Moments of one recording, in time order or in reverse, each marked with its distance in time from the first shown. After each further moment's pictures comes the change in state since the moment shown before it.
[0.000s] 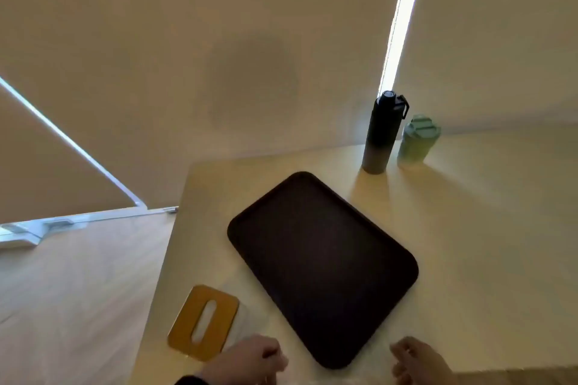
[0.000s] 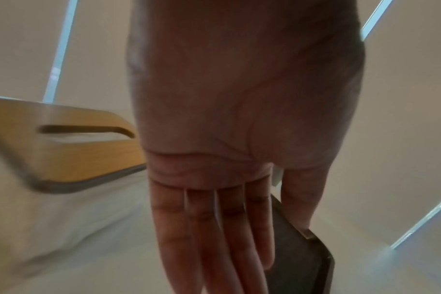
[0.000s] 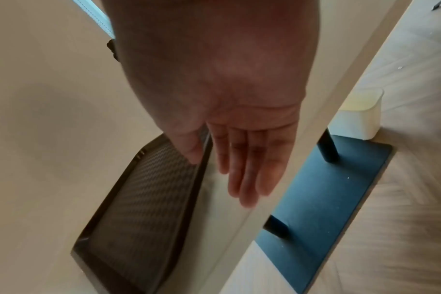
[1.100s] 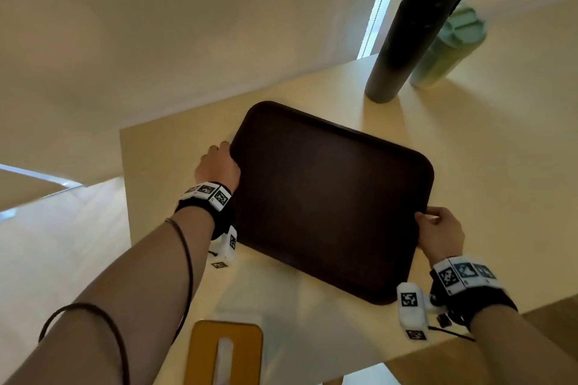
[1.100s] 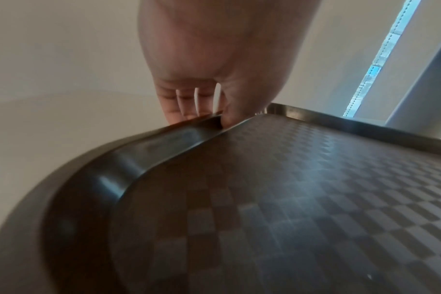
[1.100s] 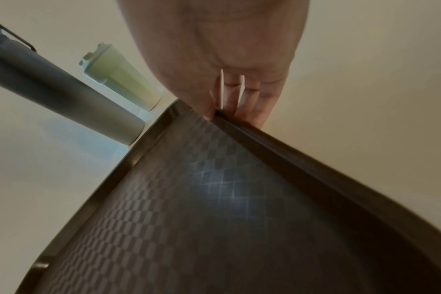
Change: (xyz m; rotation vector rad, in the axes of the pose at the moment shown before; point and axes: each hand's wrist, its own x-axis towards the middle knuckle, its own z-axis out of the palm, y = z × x) left_hand 0.257 0.009 -0.267 0.391 0.718 -0.081; right_hand 0.118 -0.118 -0.011 0.326 0.672 0.243
